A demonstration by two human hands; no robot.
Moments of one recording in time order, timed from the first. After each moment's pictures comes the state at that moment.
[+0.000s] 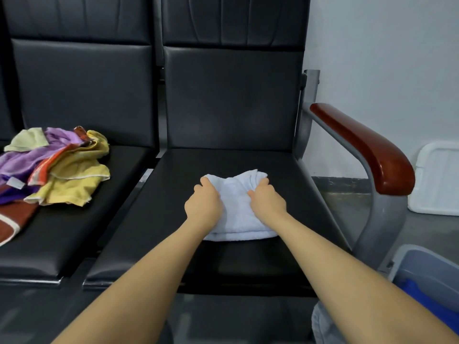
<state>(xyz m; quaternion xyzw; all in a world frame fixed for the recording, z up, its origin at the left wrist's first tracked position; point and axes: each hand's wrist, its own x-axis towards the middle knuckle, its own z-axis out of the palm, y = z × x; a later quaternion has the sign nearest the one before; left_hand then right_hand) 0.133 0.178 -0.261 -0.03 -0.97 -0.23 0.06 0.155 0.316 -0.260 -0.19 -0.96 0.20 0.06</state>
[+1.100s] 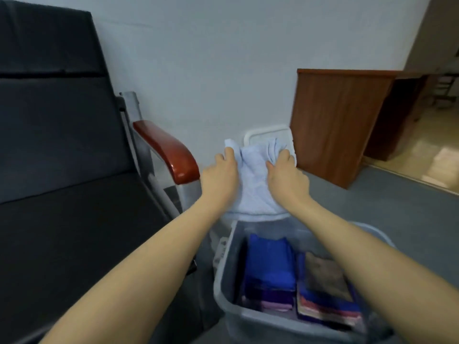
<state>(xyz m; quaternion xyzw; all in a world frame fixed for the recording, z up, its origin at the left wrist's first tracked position) 0.319 0.472 -0.176 -0.46 -0.82 -0.20 0.27 0.432 0.564 -0.182 -0.42 -0.84 0.03 0.33</state>
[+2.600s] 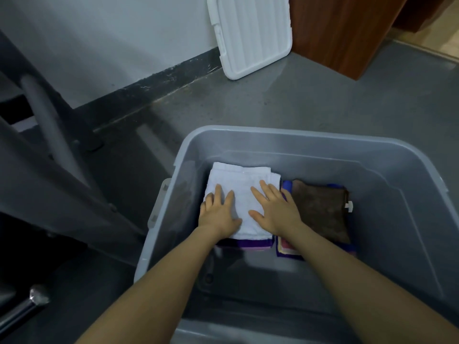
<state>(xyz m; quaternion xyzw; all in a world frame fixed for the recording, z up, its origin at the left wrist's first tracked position) 0.350 0.602 -0.507 -0.50 -0.83 0.04 -0.25 0.488 0.702 -0.535 -0.35 -0.93 0.07 -0.06</state>
